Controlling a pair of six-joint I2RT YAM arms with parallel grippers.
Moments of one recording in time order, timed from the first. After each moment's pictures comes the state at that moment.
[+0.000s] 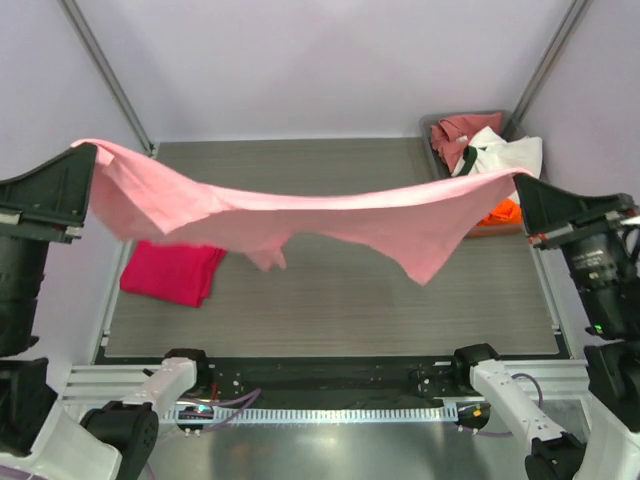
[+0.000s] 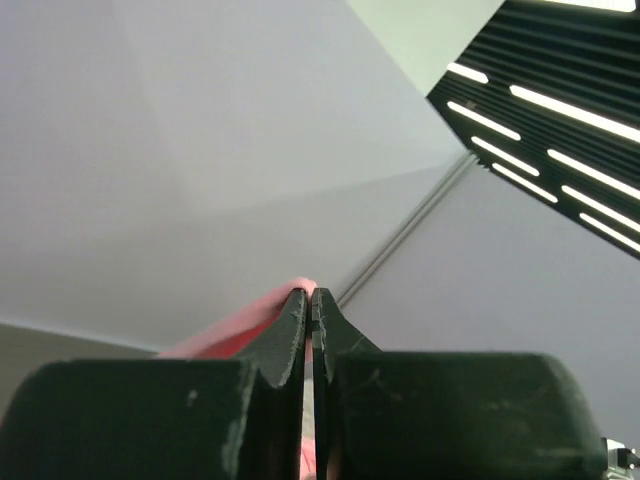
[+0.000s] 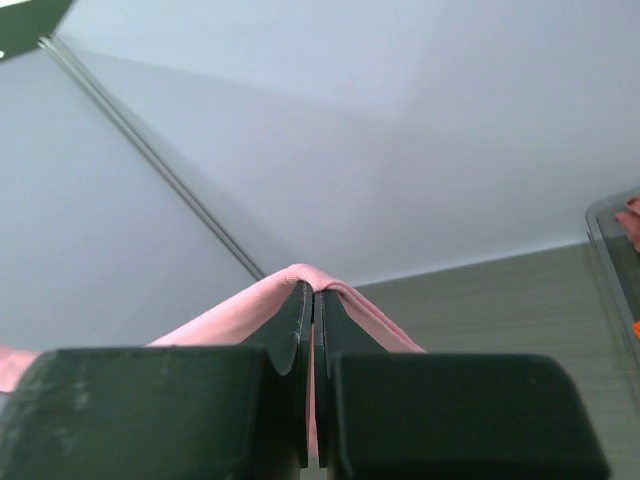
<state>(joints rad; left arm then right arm) -0.04 0.98 2.23 -0.85 0.13 -0.82 0.18 0.71 1.60 -0.65 -0.03 0.62</state>
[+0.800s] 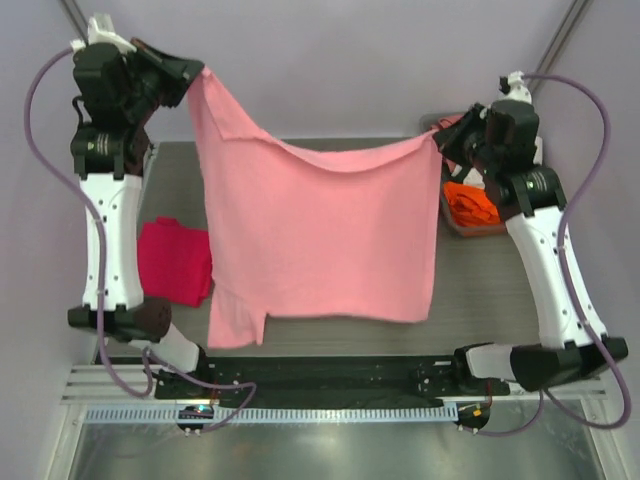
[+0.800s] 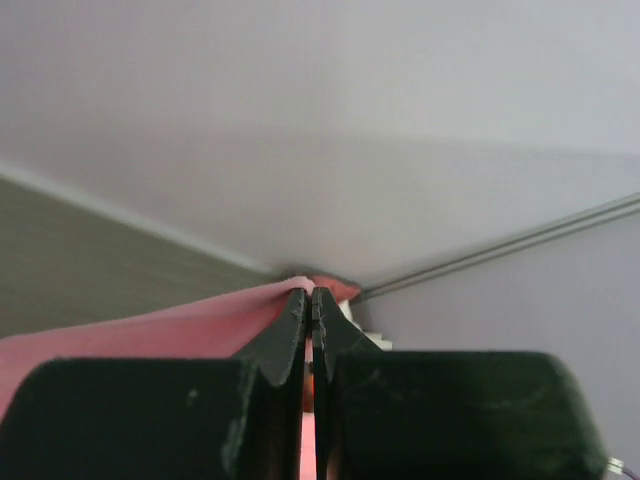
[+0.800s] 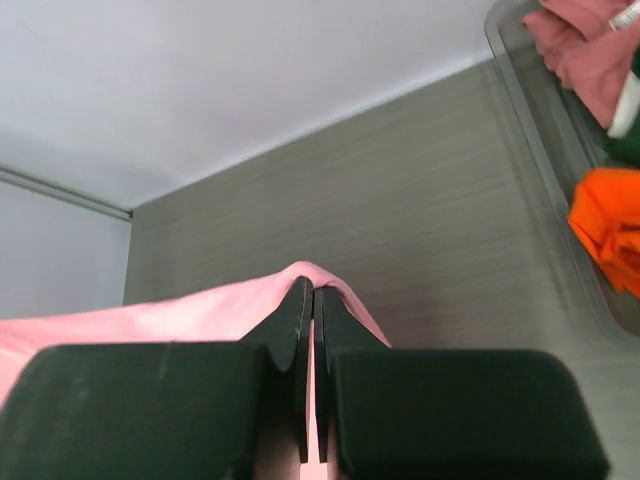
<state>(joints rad) -0.04 1.50 2.08 -0.62 0.18 -0.90 0.18 1.23 1.57 -0.62 0.05 0.60</state>
